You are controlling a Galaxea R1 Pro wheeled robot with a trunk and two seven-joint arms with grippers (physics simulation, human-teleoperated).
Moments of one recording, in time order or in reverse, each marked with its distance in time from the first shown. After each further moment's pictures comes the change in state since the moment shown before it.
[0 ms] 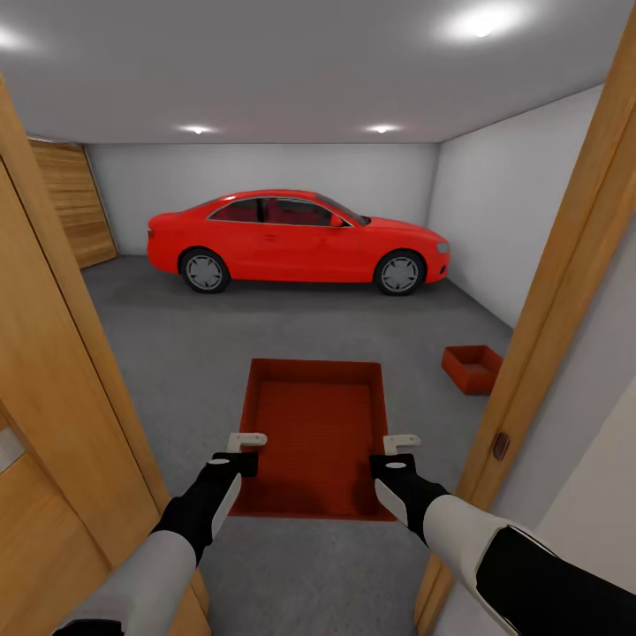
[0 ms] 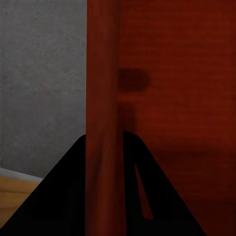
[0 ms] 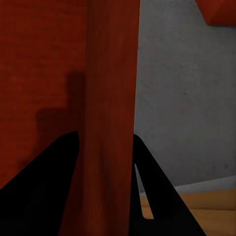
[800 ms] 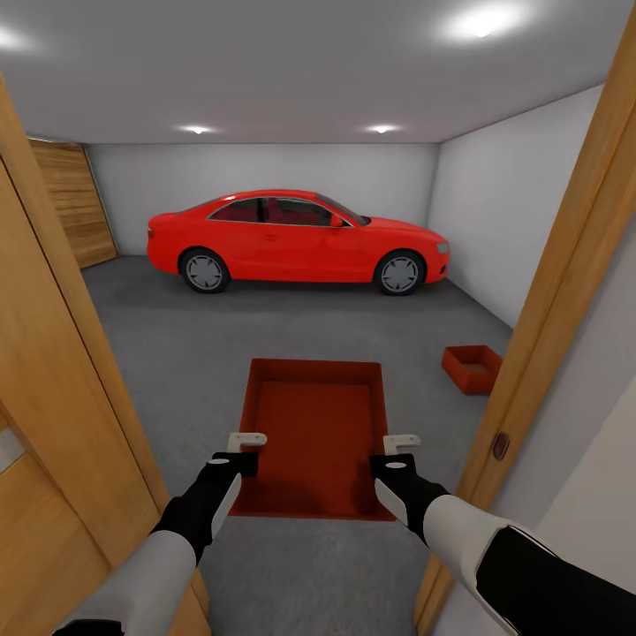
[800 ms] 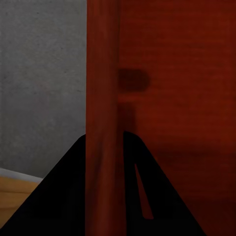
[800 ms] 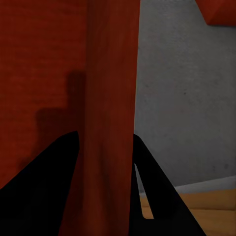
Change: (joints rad) left arm 0.000 0.000 0.000 -0.001 0.000 0.001 0.000; right arm 0.000 0.000 0.000 0.000 0.000 0.000 0.000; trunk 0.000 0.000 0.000
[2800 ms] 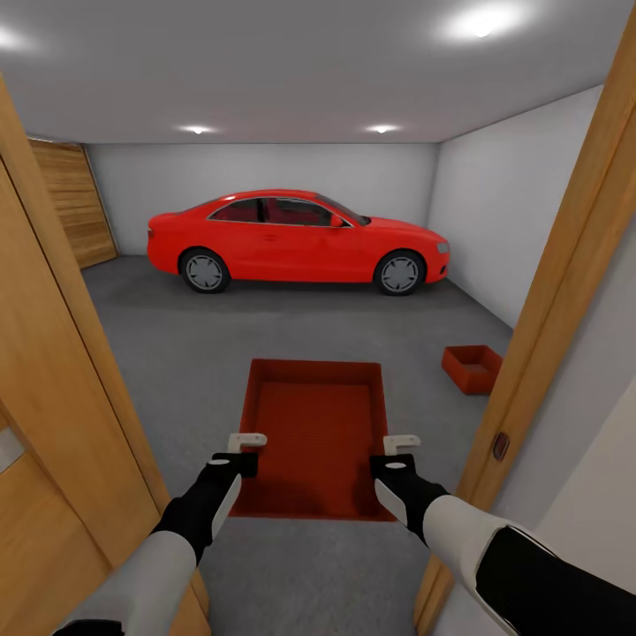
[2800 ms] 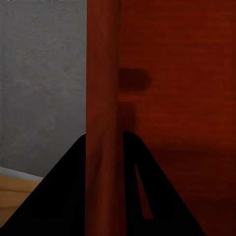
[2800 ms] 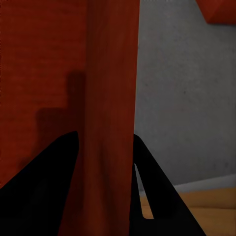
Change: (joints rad) left arm 0.001 -0.001 0.001 0.004 -0.001 -0.002 0.002; right arm 0.000 0.001 0.014 0.002 -0.017 0.000 -0.003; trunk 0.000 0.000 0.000
